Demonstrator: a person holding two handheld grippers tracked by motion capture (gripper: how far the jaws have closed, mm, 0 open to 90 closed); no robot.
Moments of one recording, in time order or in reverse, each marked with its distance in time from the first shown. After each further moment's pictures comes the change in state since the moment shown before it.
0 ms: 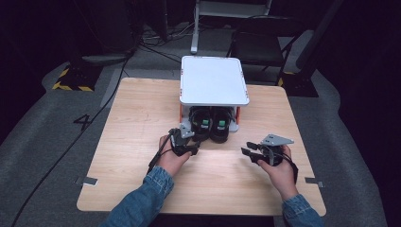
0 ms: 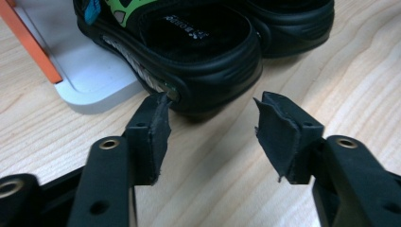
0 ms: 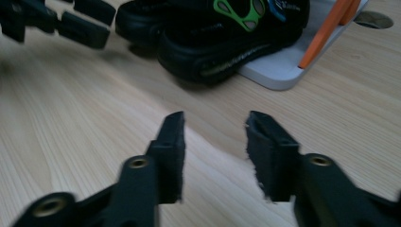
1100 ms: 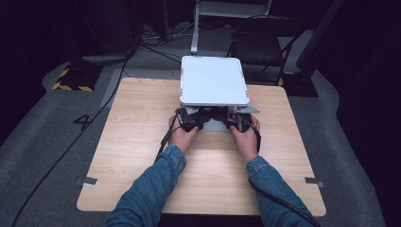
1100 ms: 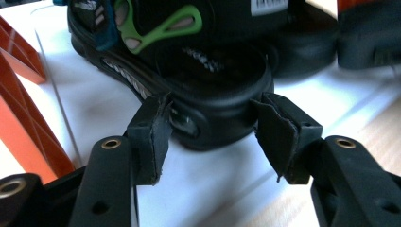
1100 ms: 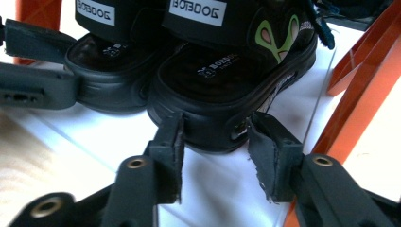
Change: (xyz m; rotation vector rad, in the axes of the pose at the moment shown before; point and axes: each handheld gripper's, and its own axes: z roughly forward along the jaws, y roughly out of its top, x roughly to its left) left arm 0.049 0.048 0.068 -0.110 0.054 -0.066; right arm -0.041 0.061 0.131 -0.041 -0.184 0.036
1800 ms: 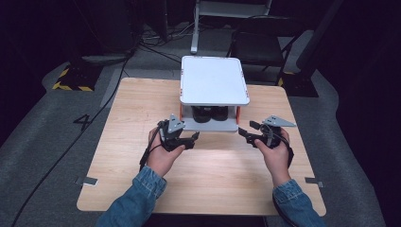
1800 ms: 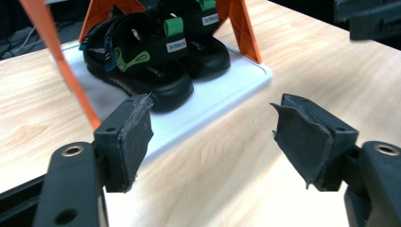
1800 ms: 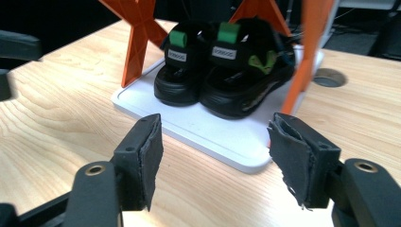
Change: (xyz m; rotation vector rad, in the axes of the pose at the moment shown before) left arm -0.032 -0.010 -0.144 -0.063 -0.081 0.066; right arm 0.001 -0.006 -0.129 -0.095 0.099 0.091
